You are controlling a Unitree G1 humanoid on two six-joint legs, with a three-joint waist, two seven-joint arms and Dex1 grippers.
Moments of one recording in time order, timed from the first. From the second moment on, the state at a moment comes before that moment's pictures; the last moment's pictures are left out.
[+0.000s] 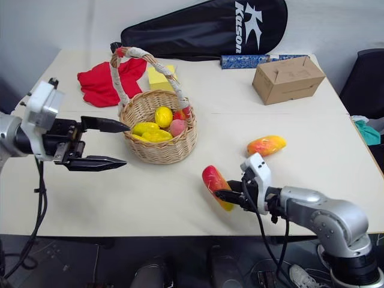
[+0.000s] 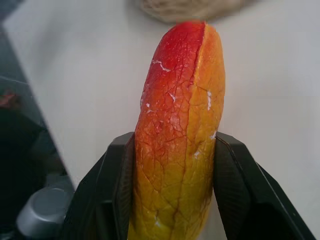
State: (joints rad) left arm -0.50 1.05 0.26 -0.21 -0.72 0.73 -1.26; right arm -0.29 -0.71 -0.09 -0.53 0.98 1.11 0.60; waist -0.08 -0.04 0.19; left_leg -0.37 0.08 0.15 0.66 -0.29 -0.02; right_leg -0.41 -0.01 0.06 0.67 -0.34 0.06
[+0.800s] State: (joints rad) left arm -0.39 1.06 0.46 -0.19 -0.76 0.75 -1.14; right arm -1.09 -0.13 0.27 0.20 0.43 0.76 0.54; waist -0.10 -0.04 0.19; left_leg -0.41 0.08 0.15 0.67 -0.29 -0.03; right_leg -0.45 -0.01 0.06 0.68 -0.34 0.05
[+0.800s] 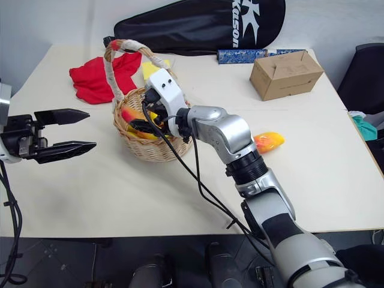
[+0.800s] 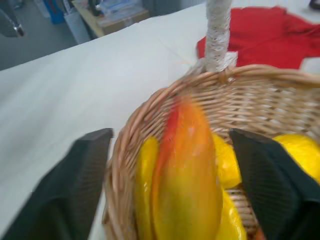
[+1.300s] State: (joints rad) left arm -0.59 0.96 0.27 -0.15 -0.78 0.74 -1.15; right arm -0.66 -0.77 -0.08 -0.38 0.75 1.08 0.81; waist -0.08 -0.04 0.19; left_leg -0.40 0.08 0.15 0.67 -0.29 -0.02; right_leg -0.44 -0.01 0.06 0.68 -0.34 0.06
